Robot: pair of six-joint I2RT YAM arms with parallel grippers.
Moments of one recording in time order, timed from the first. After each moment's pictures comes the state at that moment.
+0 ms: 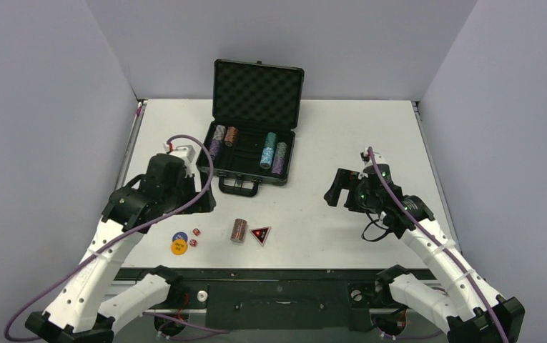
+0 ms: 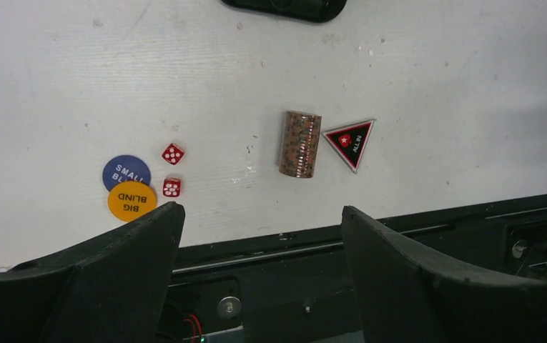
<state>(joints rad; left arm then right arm) -0.43 0.90 1.15 -1.10 -0.06 -0.44 0.42 0.90 0.80 -0.66 -0.02 0.54</state>
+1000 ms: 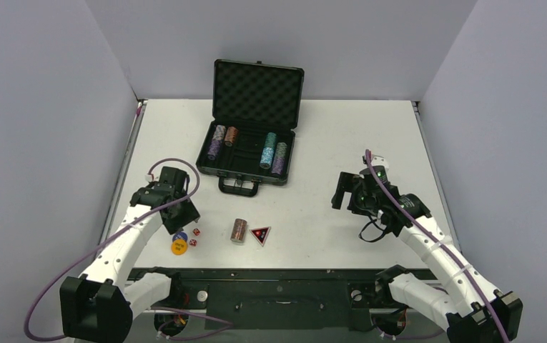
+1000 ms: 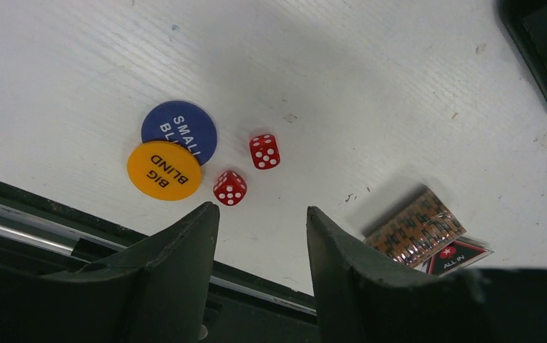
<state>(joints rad) -0.21 1.06 0.78 -0.96 -0.19 -0.78 0.43 0.92 0.80 -0.74 0.11 0.53</state>
